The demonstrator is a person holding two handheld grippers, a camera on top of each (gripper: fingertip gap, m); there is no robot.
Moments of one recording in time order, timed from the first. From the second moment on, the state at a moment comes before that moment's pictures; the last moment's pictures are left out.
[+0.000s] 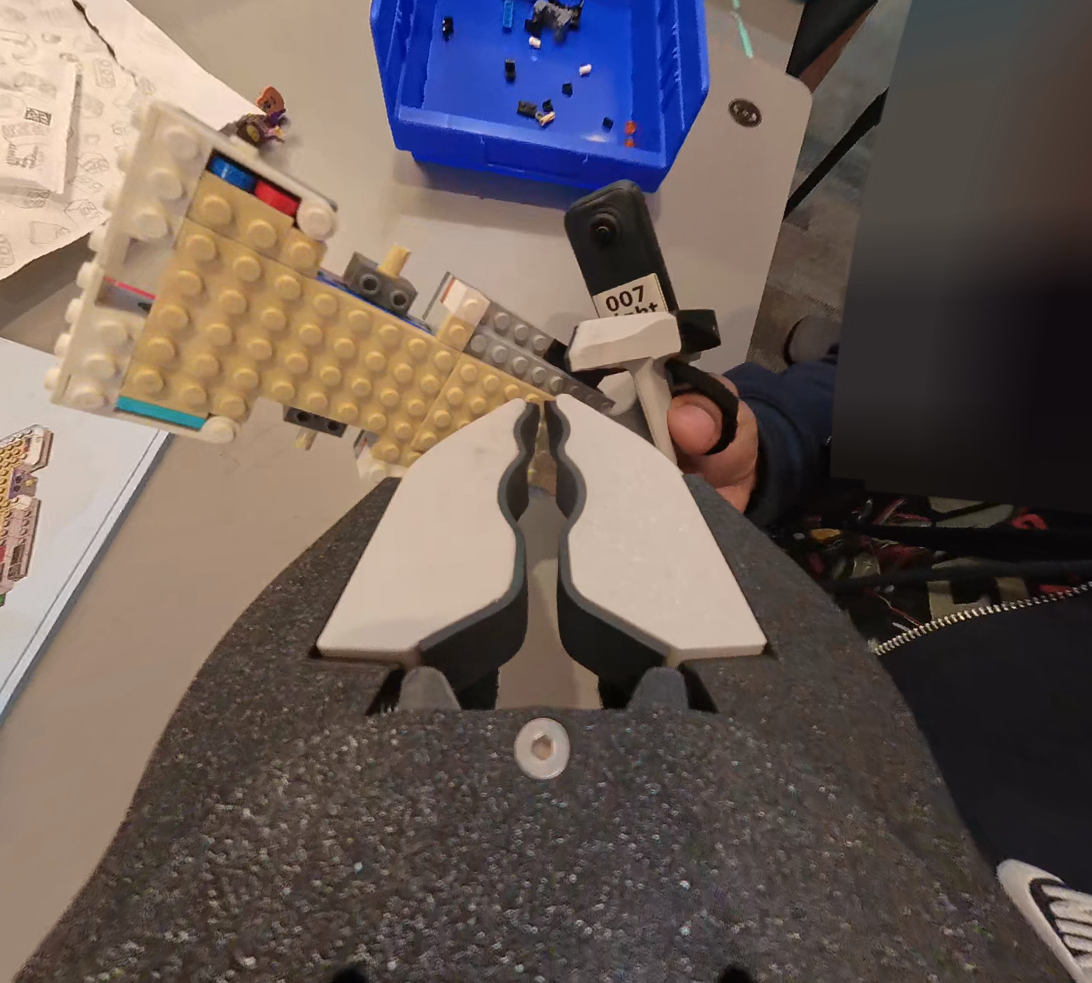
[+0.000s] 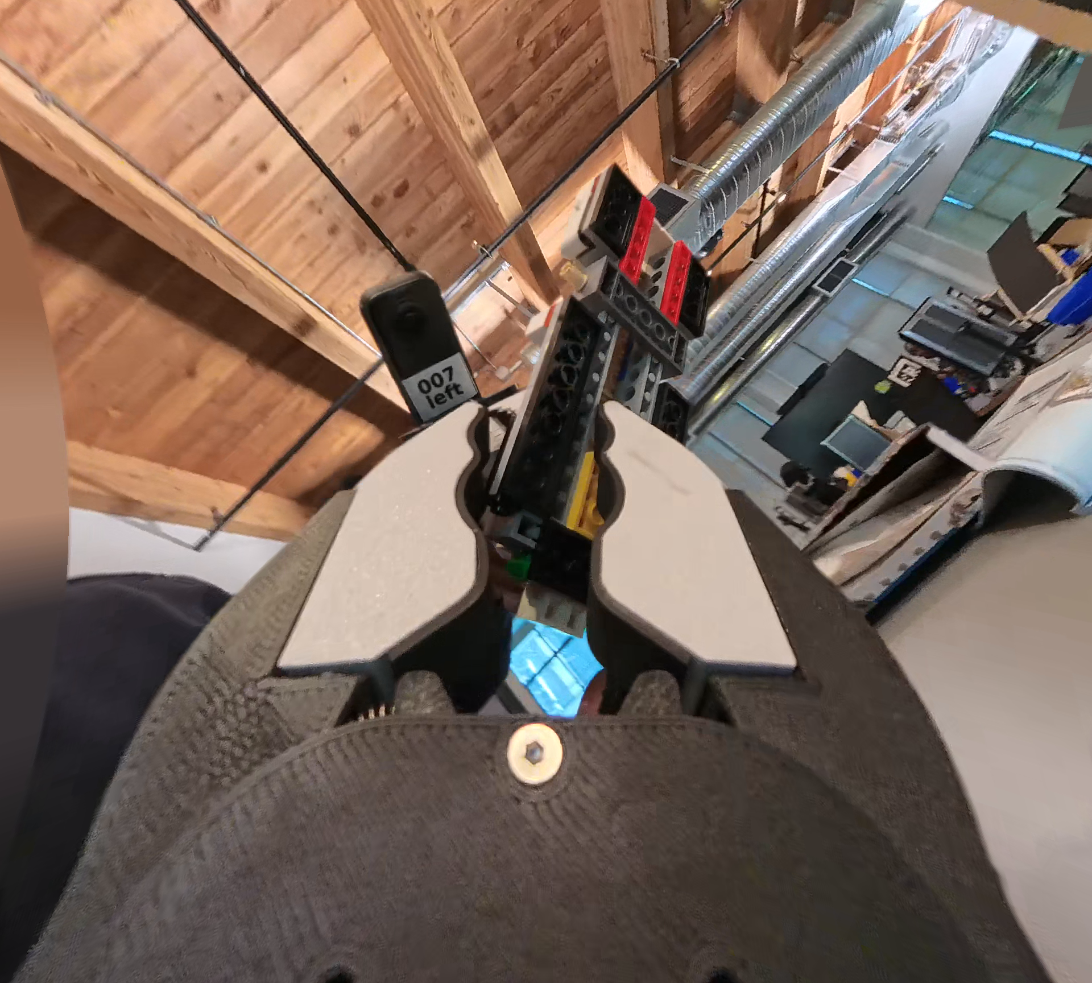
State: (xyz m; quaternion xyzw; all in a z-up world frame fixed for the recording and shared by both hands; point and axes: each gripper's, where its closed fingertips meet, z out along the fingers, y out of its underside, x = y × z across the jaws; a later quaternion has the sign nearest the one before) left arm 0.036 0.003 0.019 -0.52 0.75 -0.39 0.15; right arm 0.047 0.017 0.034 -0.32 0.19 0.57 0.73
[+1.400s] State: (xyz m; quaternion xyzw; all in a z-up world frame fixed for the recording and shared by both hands) left arm 0.038 0.036 0.005 -0.62 0.45 -0.64 0.01; right arm 0.044 0.028 0.022 -0.26 0.24 0.67 0.66
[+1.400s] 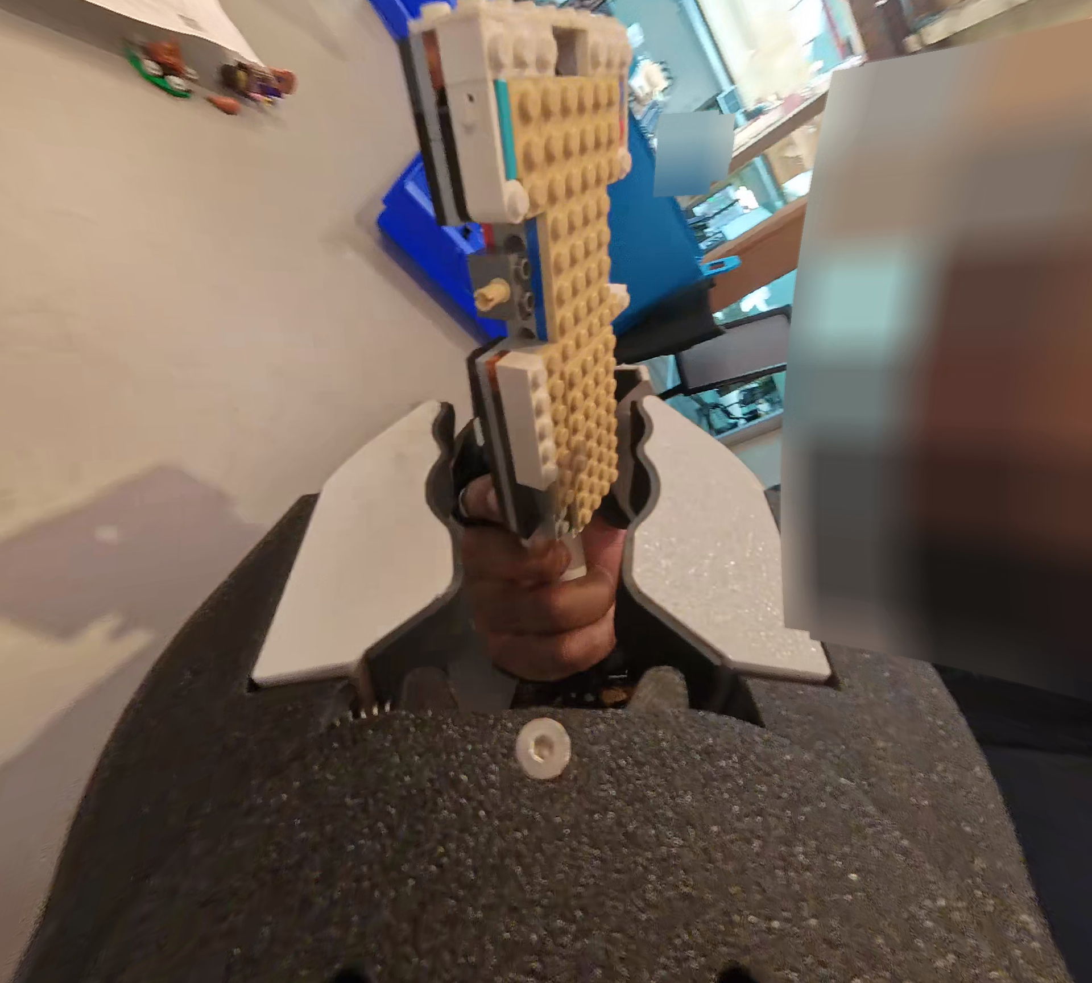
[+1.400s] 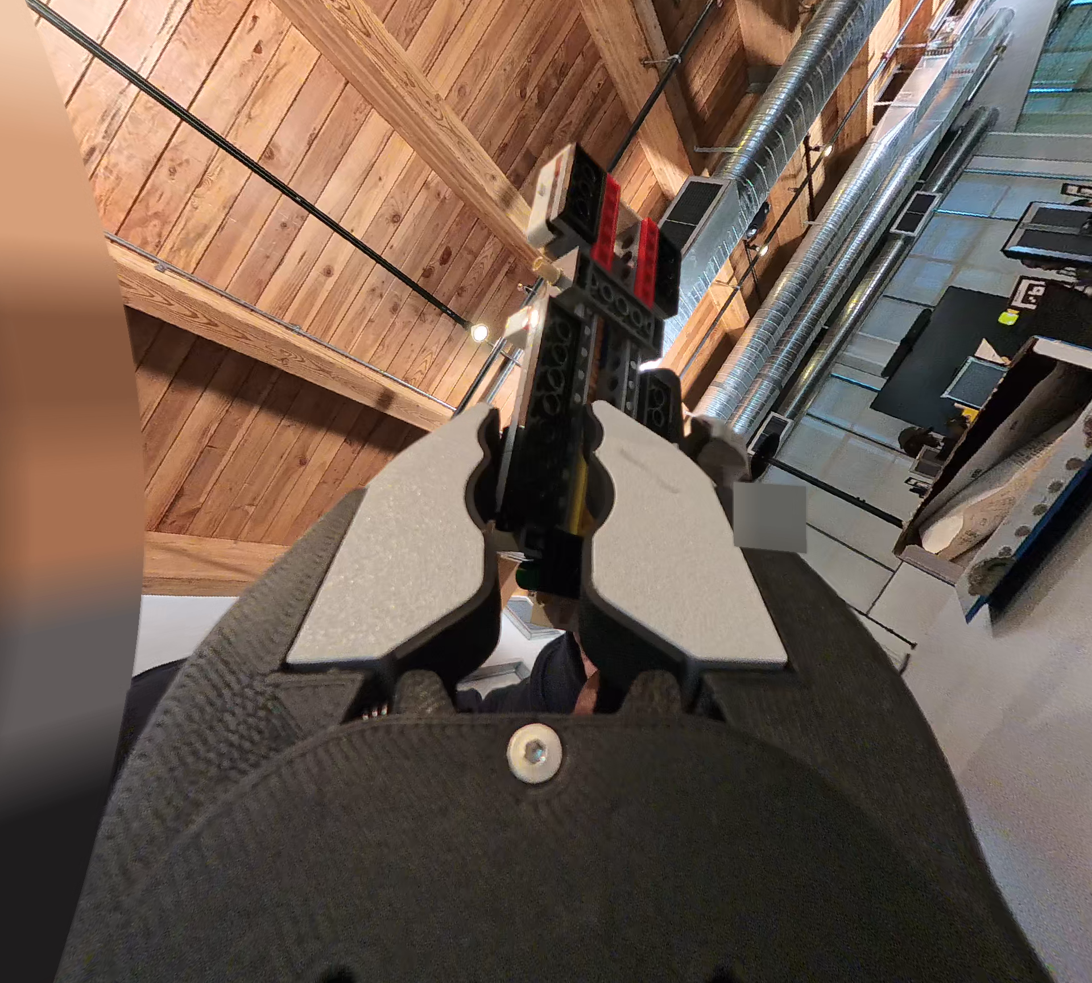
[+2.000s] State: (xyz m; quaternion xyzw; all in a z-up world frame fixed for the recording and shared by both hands) left arm 0.029 0.034 0.013 -0.57 0.44 -0.70 -0.05; right arm 0.029 0.033 0.023 -0.35 0.20 0.62 0.67
